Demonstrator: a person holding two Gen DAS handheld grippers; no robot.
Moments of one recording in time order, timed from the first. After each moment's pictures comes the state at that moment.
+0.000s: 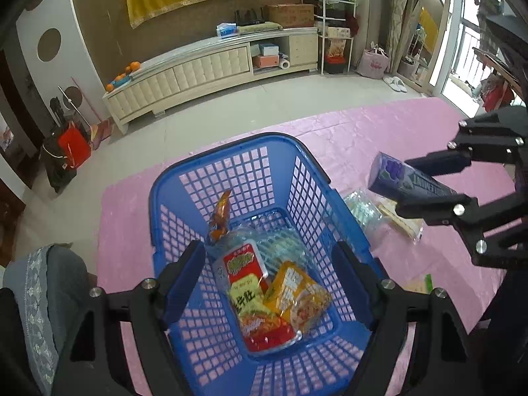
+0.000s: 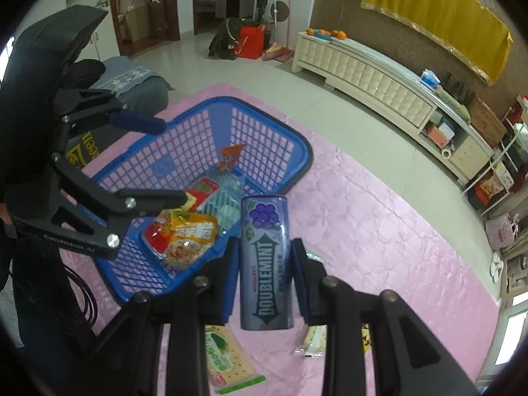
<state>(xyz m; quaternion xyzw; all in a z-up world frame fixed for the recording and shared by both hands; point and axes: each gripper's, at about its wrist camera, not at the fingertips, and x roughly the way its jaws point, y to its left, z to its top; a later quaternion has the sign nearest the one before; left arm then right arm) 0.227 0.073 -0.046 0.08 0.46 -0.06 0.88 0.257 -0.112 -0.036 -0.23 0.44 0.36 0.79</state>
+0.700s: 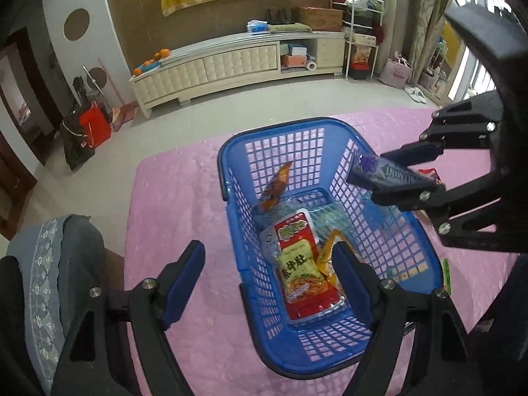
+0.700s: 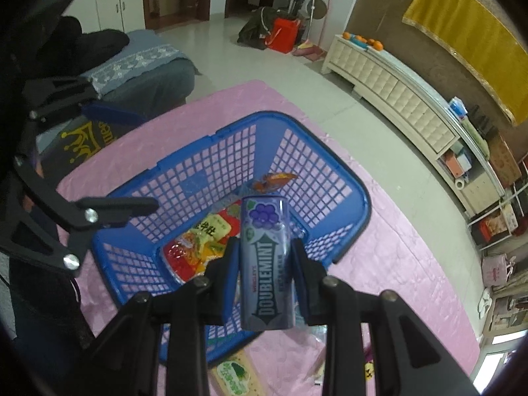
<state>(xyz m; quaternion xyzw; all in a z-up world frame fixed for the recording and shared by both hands) 0.195 0.135 -0.044 0.05 0.46 -0.02 0.89 0.259 -0.032 -0.046 -0.30 0.43 0.39 0.76</state>
